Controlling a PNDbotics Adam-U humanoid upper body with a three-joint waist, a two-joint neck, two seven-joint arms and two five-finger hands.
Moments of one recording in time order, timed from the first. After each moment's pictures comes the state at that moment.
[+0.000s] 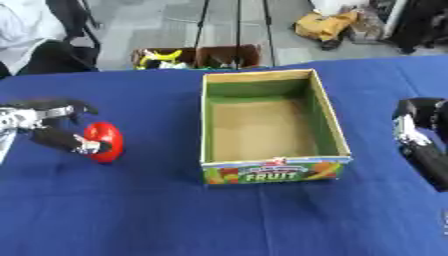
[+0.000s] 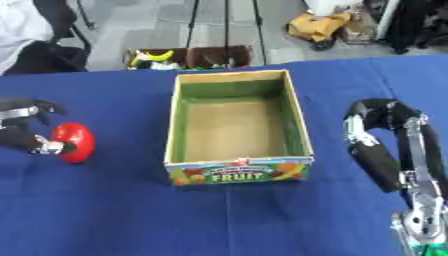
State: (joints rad) left arm -0.84 0.51 -0.02 -1.29 -0.92 0.04 -0.91; right arm -0.27 -0.27 -0.05 -1.98 0.38 0.18 -0.19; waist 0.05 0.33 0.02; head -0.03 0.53
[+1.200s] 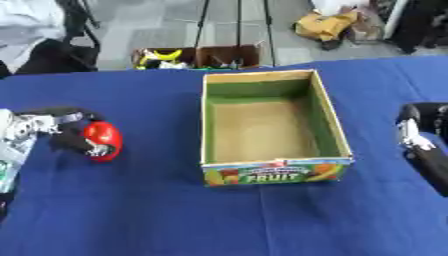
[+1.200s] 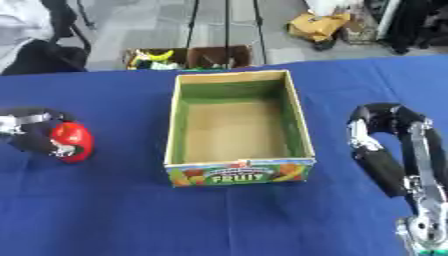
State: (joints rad) left arm -0.87 0.47 -0.01 -1.15 -0.95 0.07 -0.80; right arm -0.27 -0.27 -0.04 -1.98 0.38 0.19 -0.19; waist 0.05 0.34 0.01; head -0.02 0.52
